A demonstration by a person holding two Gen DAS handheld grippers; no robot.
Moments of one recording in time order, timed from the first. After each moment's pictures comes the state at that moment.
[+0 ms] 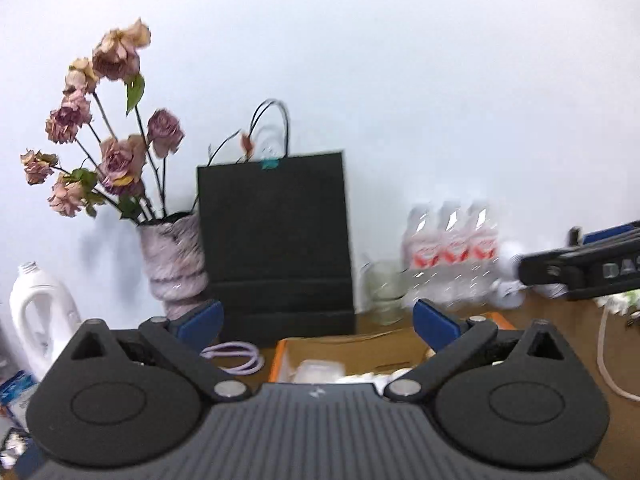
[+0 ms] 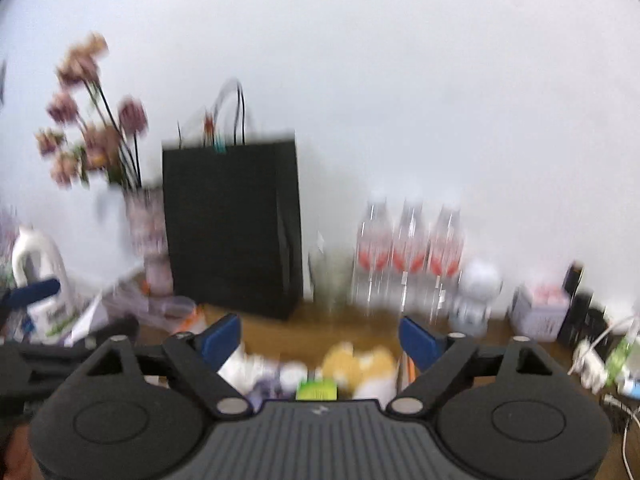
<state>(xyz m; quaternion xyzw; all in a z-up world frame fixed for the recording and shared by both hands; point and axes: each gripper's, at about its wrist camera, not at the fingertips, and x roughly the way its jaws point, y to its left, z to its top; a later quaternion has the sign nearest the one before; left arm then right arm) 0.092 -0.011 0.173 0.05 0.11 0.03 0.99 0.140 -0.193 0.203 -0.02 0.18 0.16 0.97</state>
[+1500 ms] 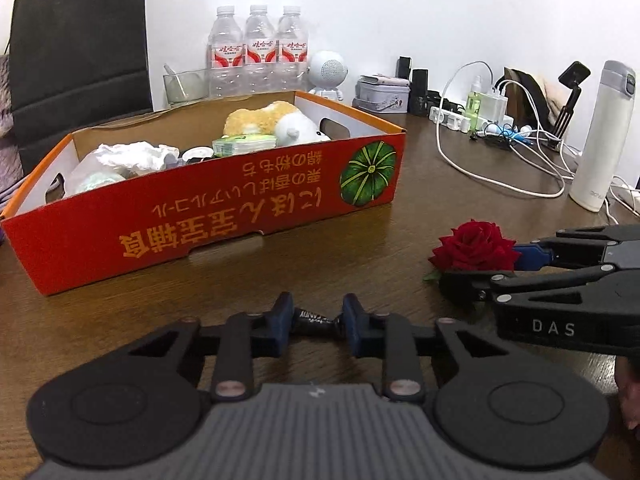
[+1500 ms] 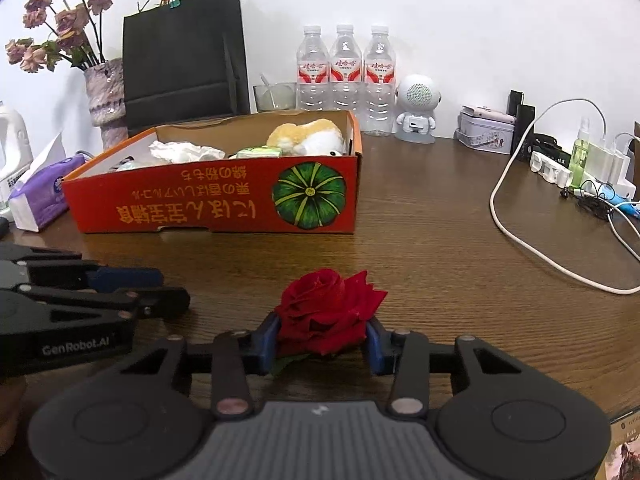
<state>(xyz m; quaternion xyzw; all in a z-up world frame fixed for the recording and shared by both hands) 0.062 -0.065 0.002 0.06 0.31 -0.21 0.92 0.037 -0.233 0.004 0.00 0.31 0.08 0.95</state>
